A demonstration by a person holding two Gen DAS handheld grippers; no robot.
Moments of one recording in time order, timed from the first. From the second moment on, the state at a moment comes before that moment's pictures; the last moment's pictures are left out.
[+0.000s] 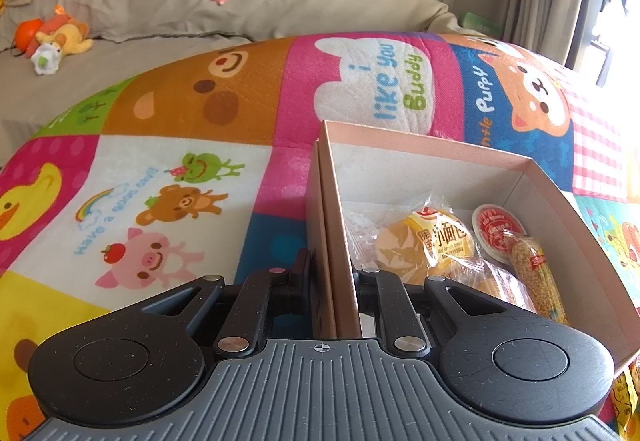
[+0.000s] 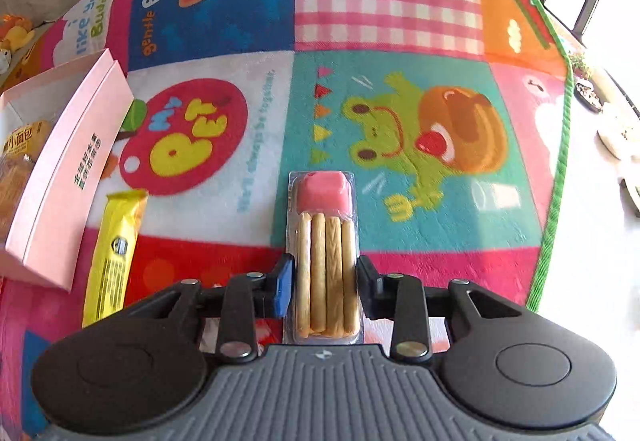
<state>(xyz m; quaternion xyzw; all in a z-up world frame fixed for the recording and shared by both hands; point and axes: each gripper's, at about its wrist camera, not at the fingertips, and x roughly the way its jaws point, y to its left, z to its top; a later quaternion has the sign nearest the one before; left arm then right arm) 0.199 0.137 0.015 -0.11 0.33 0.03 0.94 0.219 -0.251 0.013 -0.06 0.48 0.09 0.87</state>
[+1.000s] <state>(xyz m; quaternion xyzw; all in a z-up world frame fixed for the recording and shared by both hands) 0.199 0.136 0.015 -0.10 0.33 0.03 0.94 0.051 -0.200 0.002 0.01 0.44 0.14 0.89</state>
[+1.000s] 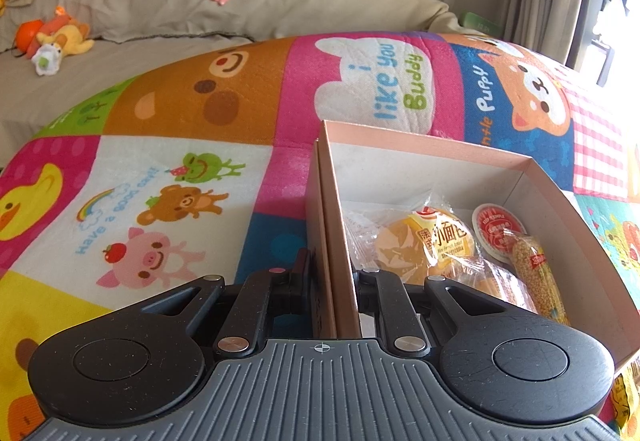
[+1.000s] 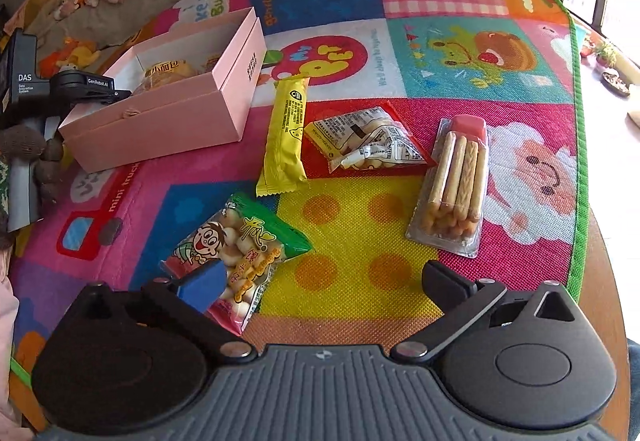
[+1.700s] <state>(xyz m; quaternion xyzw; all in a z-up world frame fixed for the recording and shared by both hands) 0.198 0.135 0.015 -0.10 0.33 0.03 0.94 0.045 -0.136 -0.003 -0.04 0.45 0.14 0.88</state>
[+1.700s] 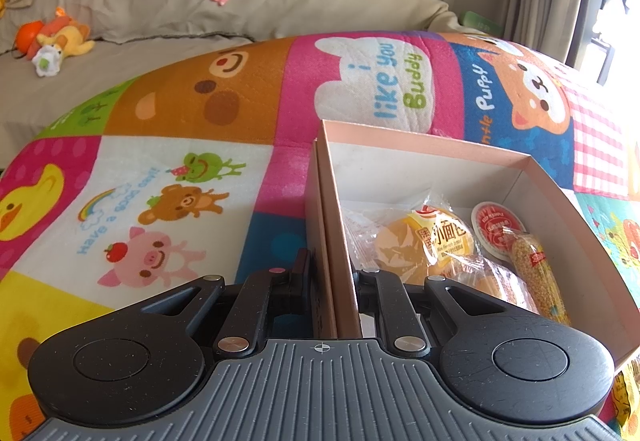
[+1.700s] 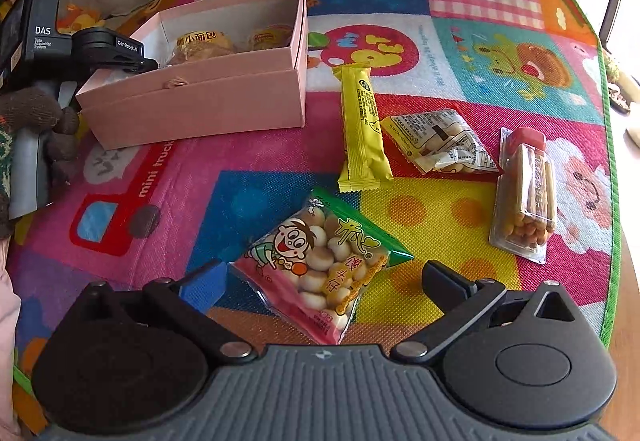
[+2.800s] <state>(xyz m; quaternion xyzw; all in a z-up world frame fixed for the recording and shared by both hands) 0.196 0.135 0.015 -0.10 0.33 0.03 0.94 0.085 -0.125 -0.002 0.00 0.46 0.18 0.87</state>
